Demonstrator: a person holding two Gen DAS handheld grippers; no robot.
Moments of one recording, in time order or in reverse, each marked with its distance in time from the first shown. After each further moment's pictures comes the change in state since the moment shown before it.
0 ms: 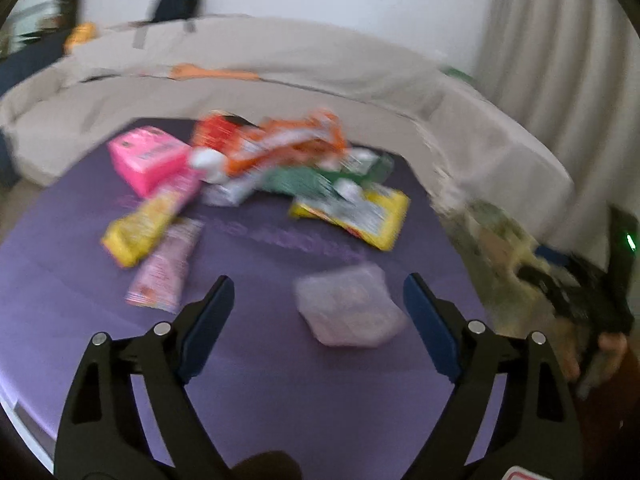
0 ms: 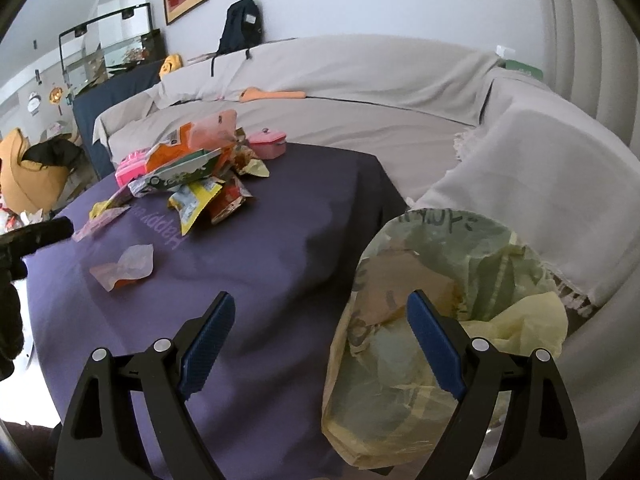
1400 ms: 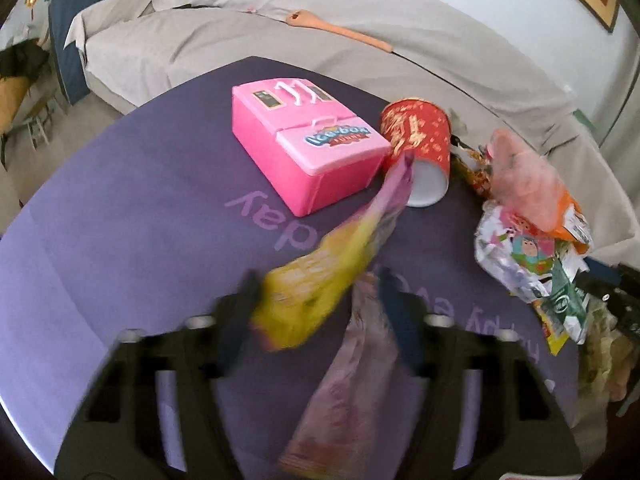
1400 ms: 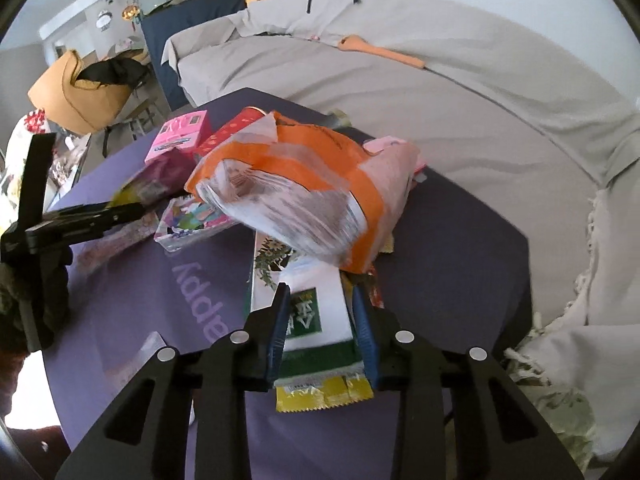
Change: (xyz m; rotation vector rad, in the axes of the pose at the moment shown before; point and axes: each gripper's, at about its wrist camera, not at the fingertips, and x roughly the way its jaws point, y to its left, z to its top) left arm 0.070 0.164 0.050 -0.331 0.100 0.283; right arm 0.133 0.098 0.131 -0.276 0.215 0.235
